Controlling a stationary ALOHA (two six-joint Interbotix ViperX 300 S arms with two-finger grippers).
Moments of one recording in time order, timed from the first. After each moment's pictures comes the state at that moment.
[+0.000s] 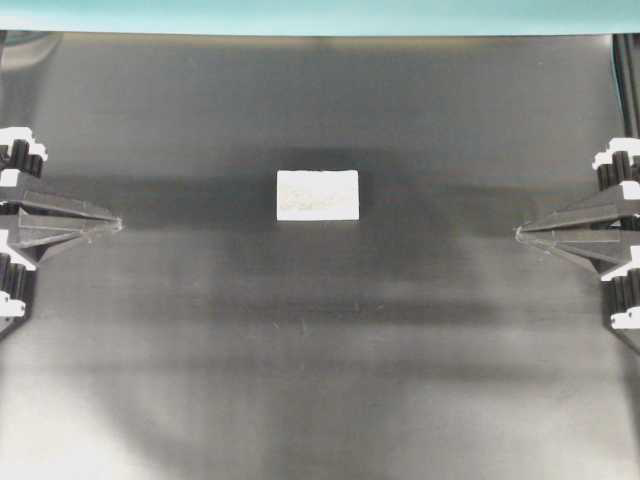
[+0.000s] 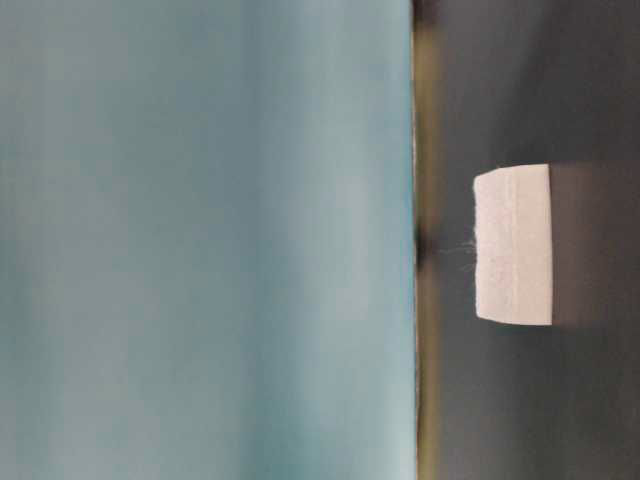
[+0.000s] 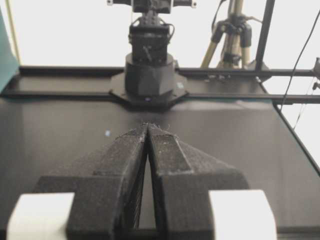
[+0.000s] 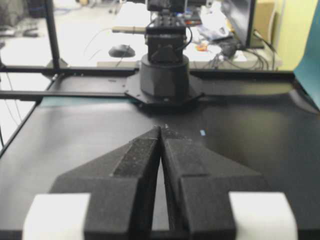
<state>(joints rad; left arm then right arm) 0.00 -0.96 1.17 0.00 -0.29 0.00 0.07 -0.97 1.18 0.00 -0.29 0.00</state>
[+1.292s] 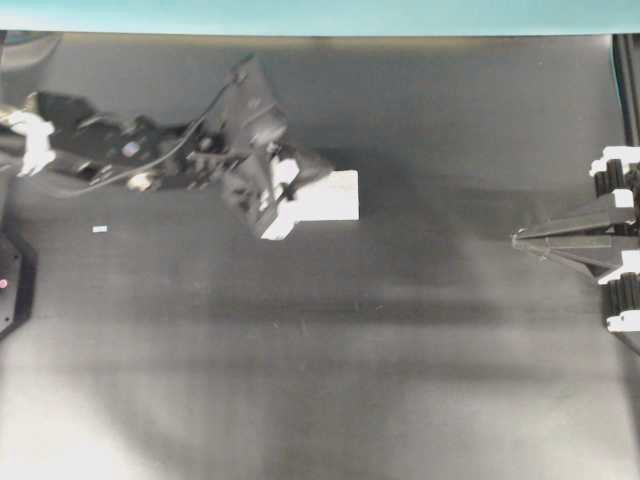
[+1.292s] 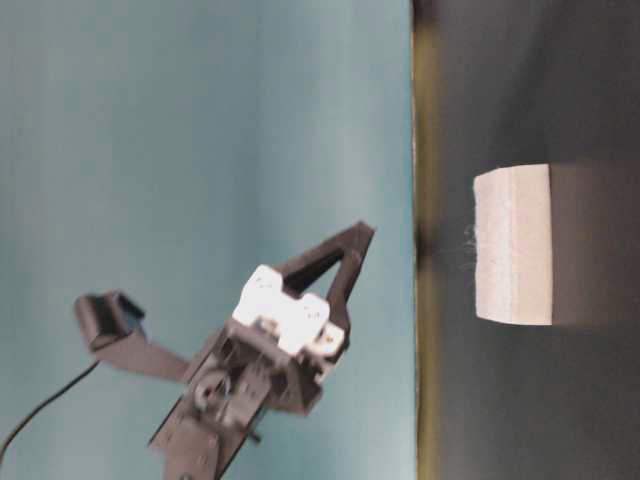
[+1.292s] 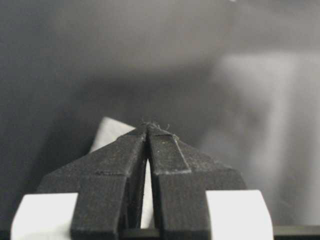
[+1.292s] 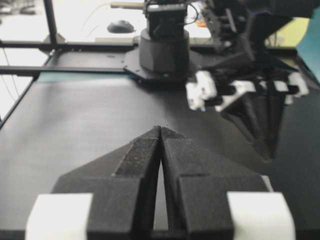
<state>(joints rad) 0.27 0.08 0.57 0.04 -0.14 -0.22 0.07 -0.98 1.22 0.00 -0.25 0.00</state>
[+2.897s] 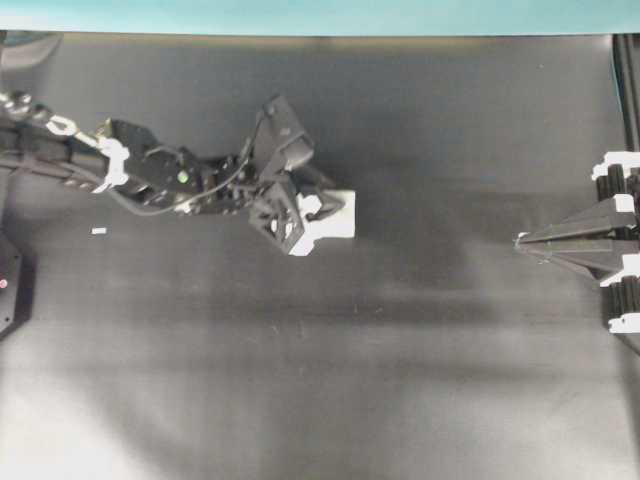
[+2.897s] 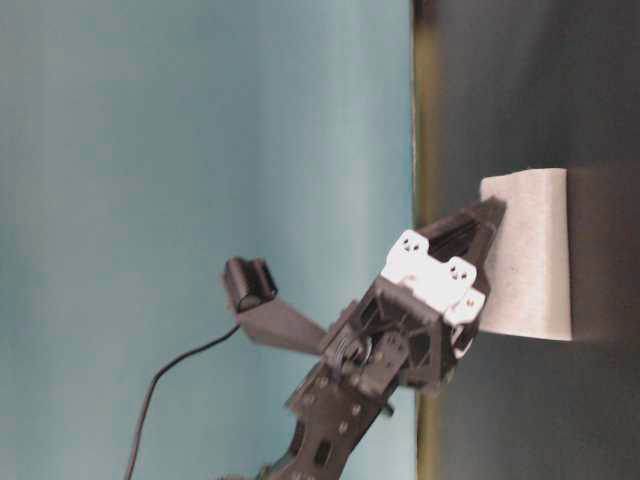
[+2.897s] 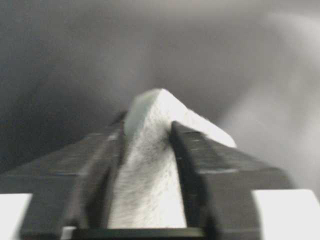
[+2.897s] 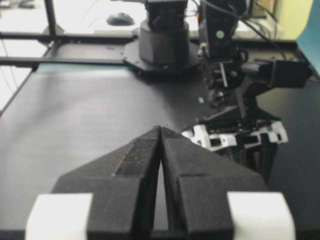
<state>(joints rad) 0.22 0.28 0.59 0.04 -0.21 -0.34 0.07 -1.00 1.25 0.00 -0.26 0.00</state>
